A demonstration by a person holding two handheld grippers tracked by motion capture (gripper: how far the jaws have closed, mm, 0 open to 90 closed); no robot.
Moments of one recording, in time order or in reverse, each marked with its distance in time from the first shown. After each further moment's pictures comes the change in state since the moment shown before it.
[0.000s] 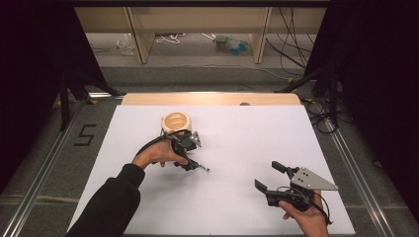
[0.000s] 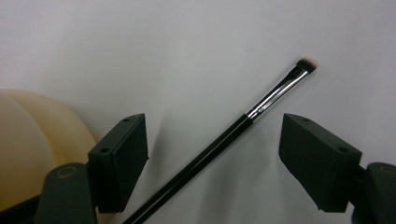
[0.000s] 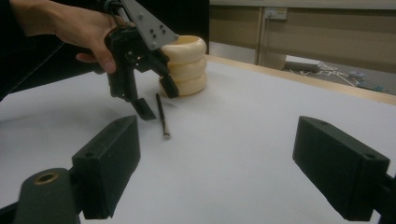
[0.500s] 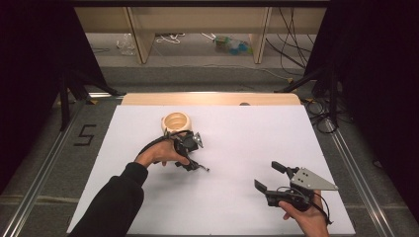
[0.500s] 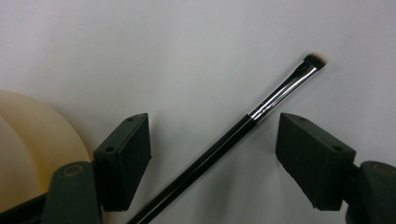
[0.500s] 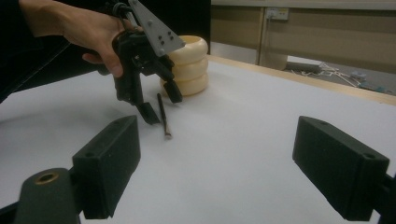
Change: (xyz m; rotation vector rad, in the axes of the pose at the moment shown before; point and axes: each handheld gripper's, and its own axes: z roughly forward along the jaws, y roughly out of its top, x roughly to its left) left arm 0.002 0.002 0.009 0.041 -0.028 -0.018; right arm 0.001 -0.001 0.003 -0.035 0.017 0.006
